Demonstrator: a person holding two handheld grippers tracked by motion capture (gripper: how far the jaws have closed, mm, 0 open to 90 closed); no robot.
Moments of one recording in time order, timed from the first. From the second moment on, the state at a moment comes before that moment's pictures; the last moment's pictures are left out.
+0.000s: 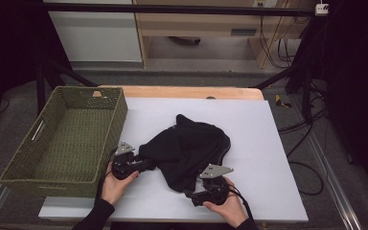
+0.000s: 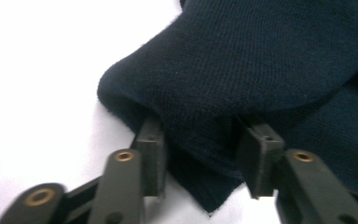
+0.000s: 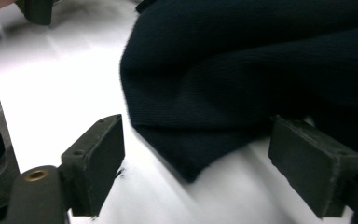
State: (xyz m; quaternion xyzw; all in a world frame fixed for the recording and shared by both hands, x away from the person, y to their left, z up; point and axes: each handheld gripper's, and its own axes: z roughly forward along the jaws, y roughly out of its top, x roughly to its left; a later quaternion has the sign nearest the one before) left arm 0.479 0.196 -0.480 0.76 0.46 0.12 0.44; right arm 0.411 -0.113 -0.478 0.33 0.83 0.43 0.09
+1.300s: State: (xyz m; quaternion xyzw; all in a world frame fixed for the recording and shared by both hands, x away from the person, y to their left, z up) left arm 0.464 0.195 -0.454 0.76 0.45 0.09 0.46; right arm 0.414 -0.177 -0.408 0.39 0.76 0.49 0.17
